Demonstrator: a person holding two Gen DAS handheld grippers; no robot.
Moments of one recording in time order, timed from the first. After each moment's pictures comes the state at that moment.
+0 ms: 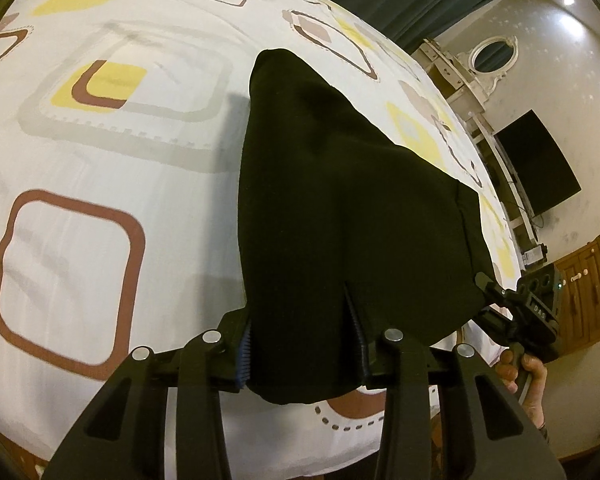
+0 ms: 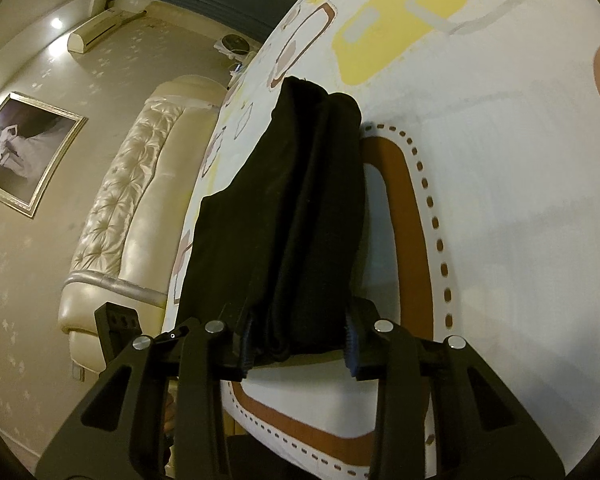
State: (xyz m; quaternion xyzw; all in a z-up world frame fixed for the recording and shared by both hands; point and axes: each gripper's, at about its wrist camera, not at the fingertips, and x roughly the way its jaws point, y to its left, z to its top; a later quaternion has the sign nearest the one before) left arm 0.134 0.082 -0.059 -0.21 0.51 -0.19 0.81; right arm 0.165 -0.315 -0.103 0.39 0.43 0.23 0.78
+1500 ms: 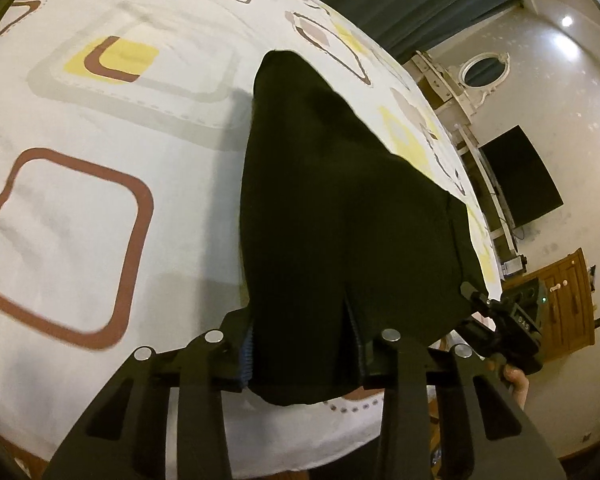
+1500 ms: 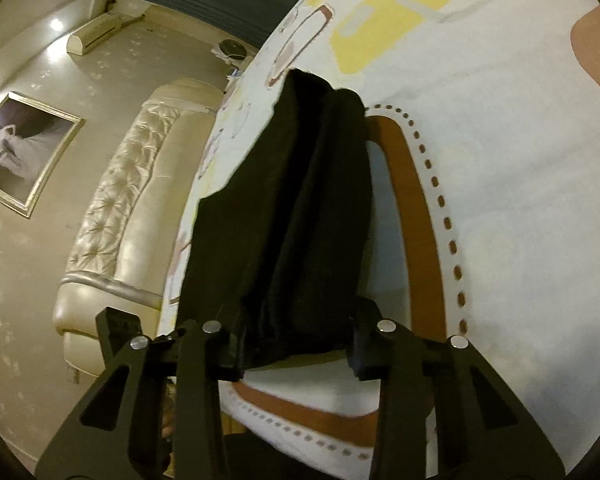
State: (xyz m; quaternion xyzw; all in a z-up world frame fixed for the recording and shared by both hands) left arm 0.131 0.087 -0.065 -0.25 0.50 -0.21 0.80; right arm 0.141 -0.299 -0.098 0.39 0.43 0.22 0.79
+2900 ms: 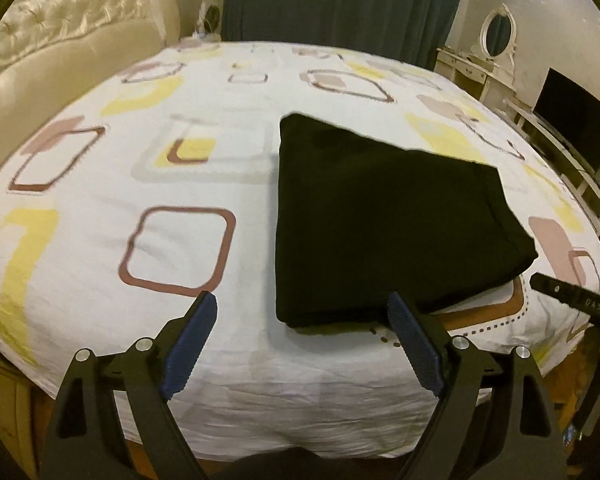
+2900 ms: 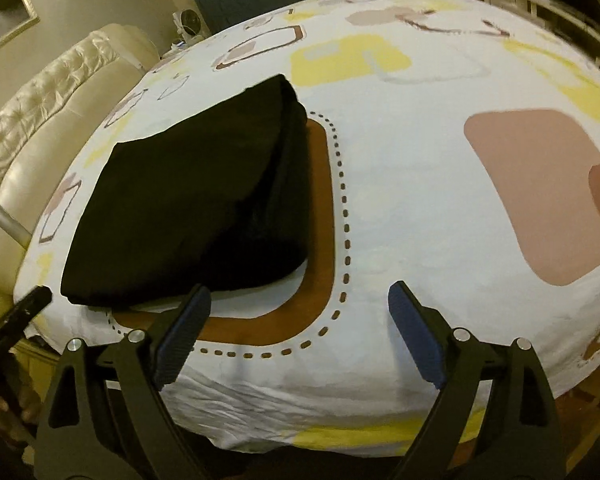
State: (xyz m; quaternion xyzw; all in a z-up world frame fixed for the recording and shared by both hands) left arm 0.047 0.054 -0.020 -0.04 0.41 -0.07 0.91; right arm 0.074 -0.255 -0.062 0.12 0.45 0.04 0.88
